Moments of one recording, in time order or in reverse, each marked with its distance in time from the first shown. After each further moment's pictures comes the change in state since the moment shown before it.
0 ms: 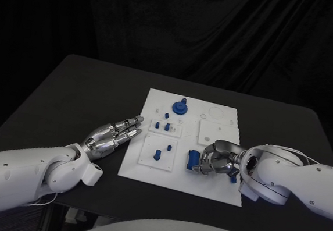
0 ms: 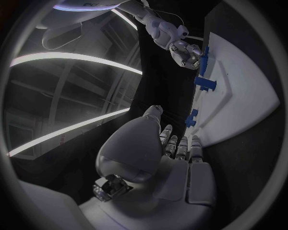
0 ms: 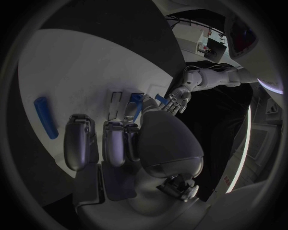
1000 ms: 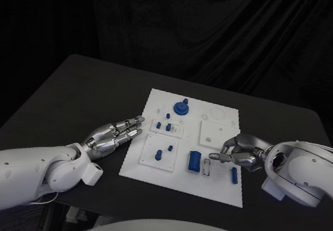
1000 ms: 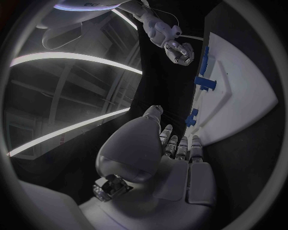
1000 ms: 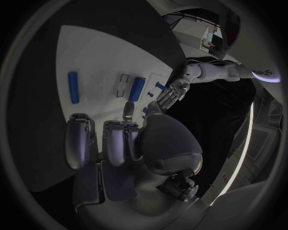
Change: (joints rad) left arm -0.001 -0.008 0.000 0.004 0.000 0.001 0.000; left_hand 0.000 0.000 0.003 -0.003 0.000 0.005 0.005 0.000 0.000 0.002 0.009 0.000 0.001 0.000 0.000 0.000 0.001 0.000 0.000 0.000 0.000 0.000; right arm 0.084 -0.166 0.001 0.107 -0.005 0.003 -0.028; right_hand -0.160 0.067 -0.090 0.046 -0.168 -0.001 0.019 -0.094 -0.065 0.000 0.008 0.000 -0.001 -0.001 0.007 -0.004 0.000 0.000 0.004 0.004 -0.013 0.000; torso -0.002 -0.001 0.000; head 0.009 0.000
